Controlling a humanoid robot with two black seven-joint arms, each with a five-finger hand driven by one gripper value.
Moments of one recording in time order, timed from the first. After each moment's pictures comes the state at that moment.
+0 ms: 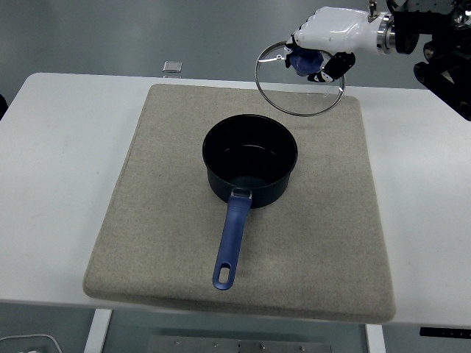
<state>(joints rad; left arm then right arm) -0.01 0.00 -0.01 -0.10 0.12 -0.06 -0.14 1.51 -0.24 -0.16 0.52 -1.58 -0.03 0.61</state>
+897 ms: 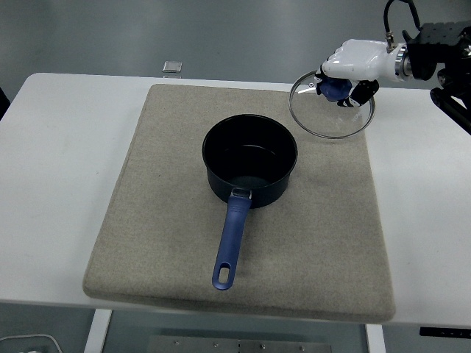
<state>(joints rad) -0.01 0.00 -0.01 -0.10 0.12 -0.06 -0.14 1.44 -0.24 -0.28 0.46 -1.58 -0.04 0.61</state>
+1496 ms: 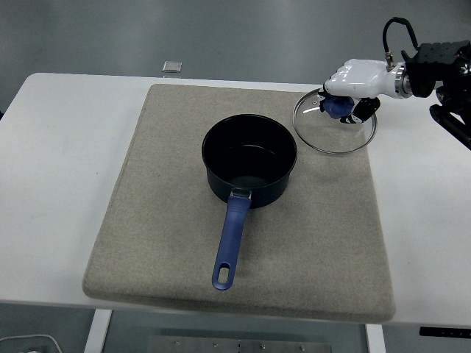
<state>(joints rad) -0.01 0.00 -0.01 -0.10 0.12 -0.06 -0.14 1.40 -0.25 -0.29 0.46 -1.58 -0.04 0.61</state>
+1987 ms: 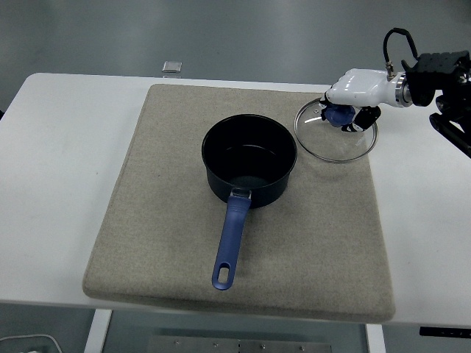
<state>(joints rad) -0.01 0.00 -0.01 -0.10 0.12 -0.06 -0.14 1.36 -0.25 -0.29 0.47 -1.58 -0.04 0.61</state>
